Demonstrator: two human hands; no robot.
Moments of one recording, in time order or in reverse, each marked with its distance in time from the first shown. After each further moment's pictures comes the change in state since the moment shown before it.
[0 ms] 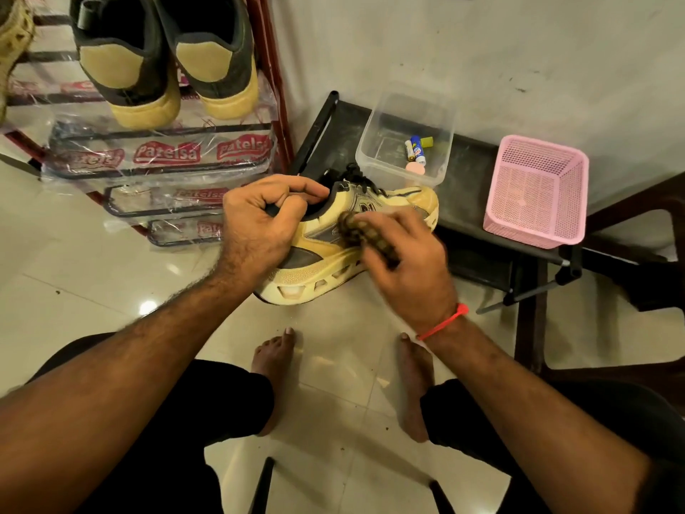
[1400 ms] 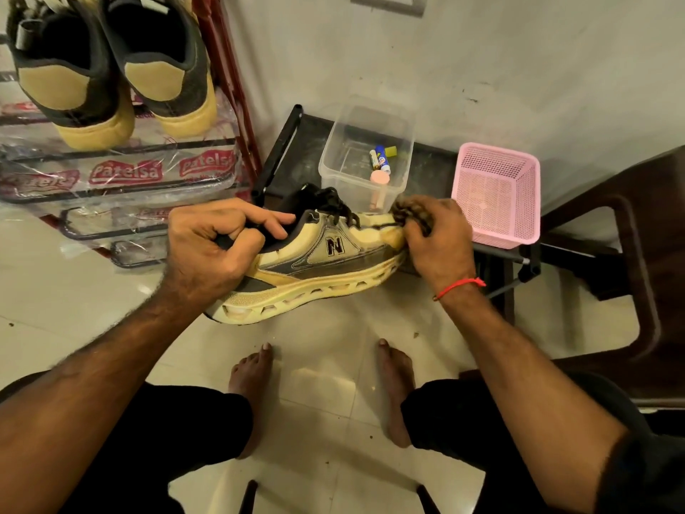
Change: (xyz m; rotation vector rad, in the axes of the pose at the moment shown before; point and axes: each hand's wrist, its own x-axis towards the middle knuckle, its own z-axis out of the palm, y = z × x) left_hand 0.000 0.006 -0.016 -0.005 -0.173 0.248; right_hand 0.024 0.060 -0.041 -0.089 0.061 0.486
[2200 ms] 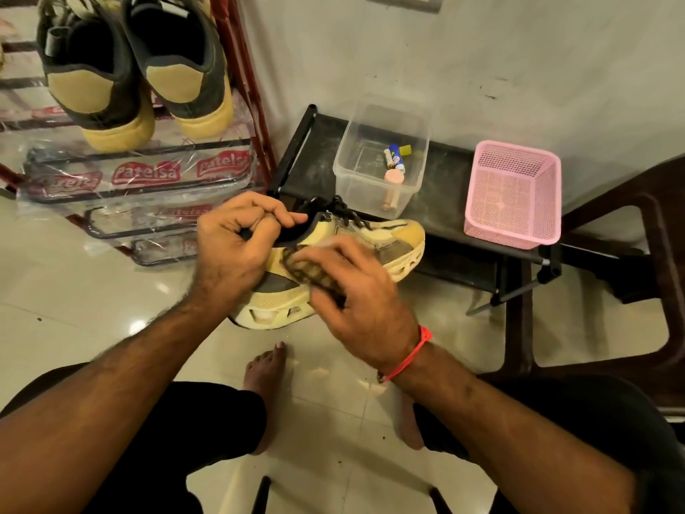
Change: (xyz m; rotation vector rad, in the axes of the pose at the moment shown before) left_hand -0.005 -0.010 0.015 -0.062 0.128 -0.229; right_hand -0.082 -0.080 0.024 0.174 -0.286 -0.499
